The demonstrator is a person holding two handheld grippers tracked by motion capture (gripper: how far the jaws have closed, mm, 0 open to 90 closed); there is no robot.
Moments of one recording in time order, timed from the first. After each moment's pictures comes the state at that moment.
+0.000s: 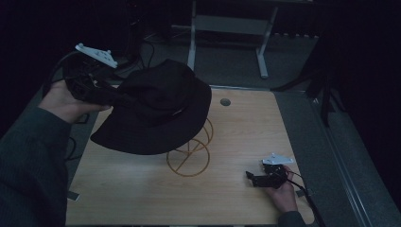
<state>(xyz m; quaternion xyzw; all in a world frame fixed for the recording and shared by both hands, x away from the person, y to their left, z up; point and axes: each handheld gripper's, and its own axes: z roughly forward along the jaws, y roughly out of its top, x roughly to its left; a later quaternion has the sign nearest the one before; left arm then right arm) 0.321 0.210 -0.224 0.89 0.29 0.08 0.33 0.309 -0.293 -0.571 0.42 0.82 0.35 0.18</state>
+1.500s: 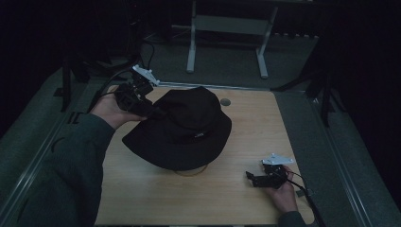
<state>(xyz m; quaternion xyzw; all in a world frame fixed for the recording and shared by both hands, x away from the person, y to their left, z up) 0.352 0.150 -0.282 0.91 0.28 0.05 0.31 0.308 -0.293 -0.571 0.42 0.82 0.36 0.18</state>
